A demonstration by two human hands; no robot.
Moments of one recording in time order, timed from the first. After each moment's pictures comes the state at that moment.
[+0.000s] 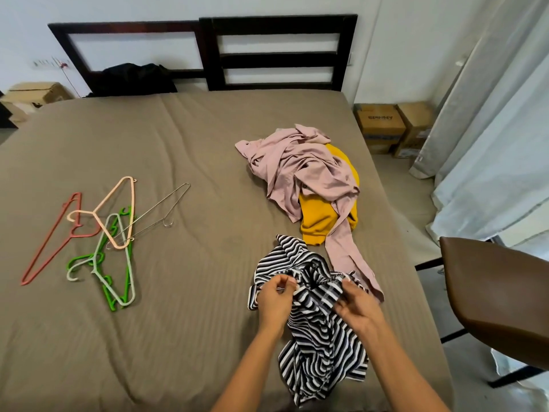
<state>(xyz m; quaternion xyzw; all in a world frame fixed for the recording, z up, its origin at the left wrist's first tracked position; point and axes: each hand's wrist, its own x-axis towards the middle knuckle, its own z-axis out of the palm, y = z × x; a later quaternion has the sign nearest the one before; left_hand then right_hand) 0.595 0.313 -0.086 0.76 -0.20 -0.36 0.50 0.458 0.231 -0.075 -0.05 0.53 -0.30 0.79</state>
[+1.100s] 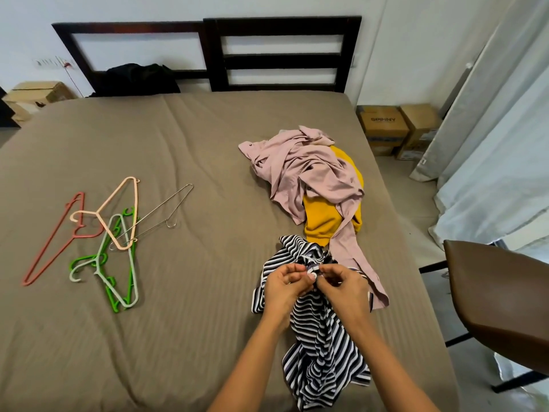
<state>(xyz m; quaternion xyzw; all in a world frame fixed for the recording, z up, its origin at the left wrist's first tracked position) 0.606 0.300 -0.058 0.58 -0.11 -0.52 0.62 0.495 0.249 -0.033 -0.67 0.53 -0.28 0.45</state>
